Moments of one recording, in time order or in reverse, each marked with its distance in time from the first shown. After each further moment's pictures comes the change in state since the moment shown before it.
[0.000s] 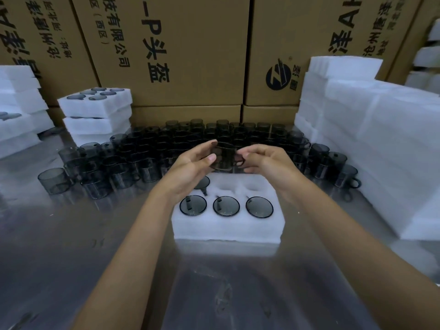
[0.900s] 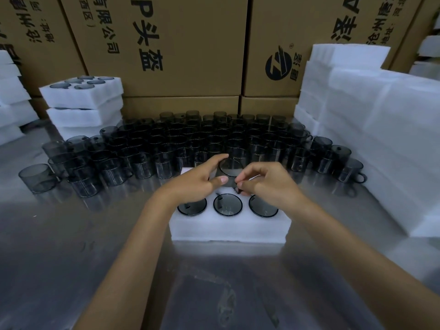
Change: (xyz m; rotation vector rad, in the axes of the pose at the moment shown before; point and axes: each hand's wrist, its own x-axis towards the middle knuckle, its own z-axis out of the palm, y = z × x) left_hand -0.001 -0.009 0.005 0.749 -0.308 -0.086; right_hand -0.022 0.023 0.012 -0.295 -0.037 0.016
